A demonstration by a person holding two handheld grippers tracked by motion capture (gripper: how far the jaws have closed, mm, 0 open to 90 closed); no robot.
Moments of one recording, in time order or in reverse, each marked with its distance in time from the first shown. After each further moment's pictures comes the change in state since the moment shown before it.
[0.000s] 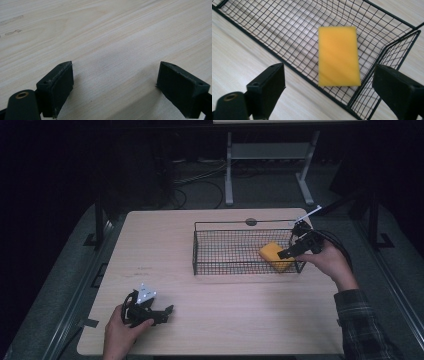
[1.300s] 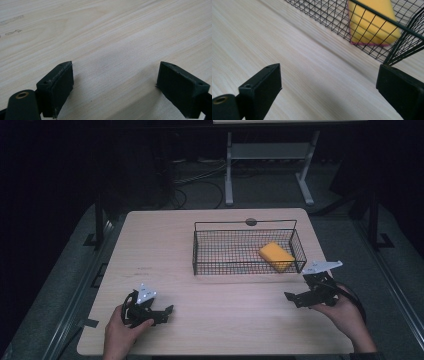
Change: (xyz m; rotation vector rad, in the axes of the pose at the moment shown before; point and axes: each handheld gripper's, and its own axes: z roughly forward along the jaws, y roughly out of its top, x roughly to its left) left arm 0.000 0.000 0.000 -0.003 0.001 -0.001; right arm 0.049 -0.125 -0.001 -0.184 -0.004 -0.075
